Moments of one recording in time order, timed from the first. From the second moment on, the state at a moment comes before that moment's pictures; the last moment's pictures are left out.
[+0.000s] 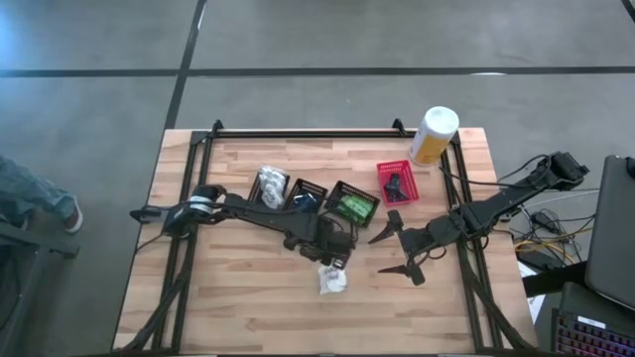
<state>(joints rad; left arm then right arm) -0.19 2.13 1.75 -0.98 0.02 -1.37 0.44 1.02 0.55 0.16 0.16 0.12</state>
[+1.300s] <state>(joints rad) -0.49 1.76 0.67 0.46 -0.50 -1.84 0.44 1.02 0.55 0.16 0.16 0.12</state>
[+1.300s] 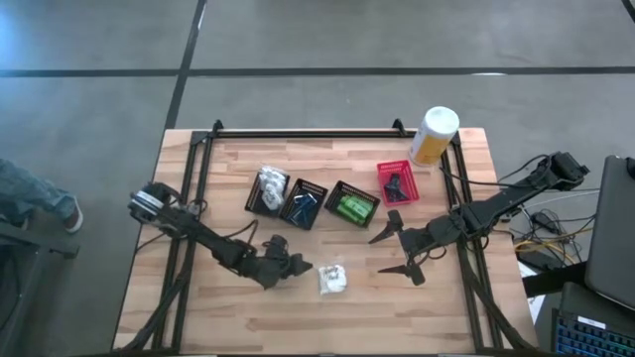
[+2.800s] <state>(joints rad) -0.42 1.93 1.02 0.19 -0.35 -1.86 0.44 1.02 0.55 0.16 0.16 0.12</state>
